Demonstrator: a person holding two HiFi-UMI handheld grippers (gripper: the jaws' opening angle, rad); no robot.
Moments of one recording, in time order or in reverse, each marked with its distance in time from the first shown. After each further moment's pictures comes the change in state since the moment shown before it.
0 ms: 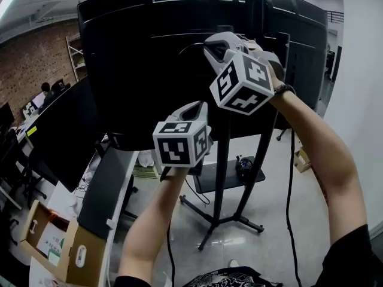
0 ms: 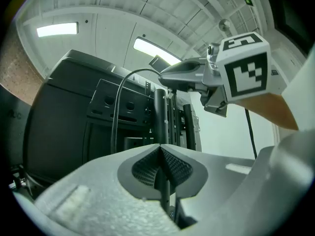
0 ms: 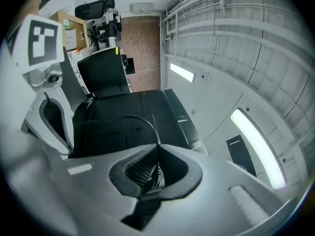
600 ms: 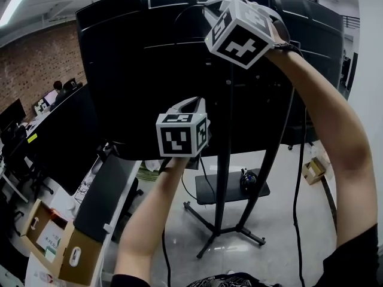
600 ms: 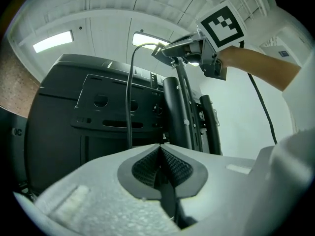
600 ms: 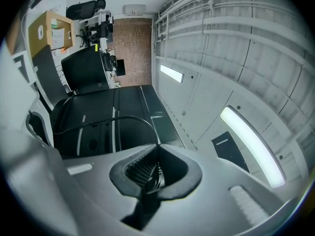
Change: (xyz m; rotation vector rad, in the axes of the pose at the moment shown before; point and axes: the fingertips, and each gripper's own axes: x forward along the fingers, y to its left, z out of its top) left arm 0.072 0.032 0.016 0.075 0.043 0.138; right arm 0.054 -0.116 -0.015 0.036 -0.054 -0.057
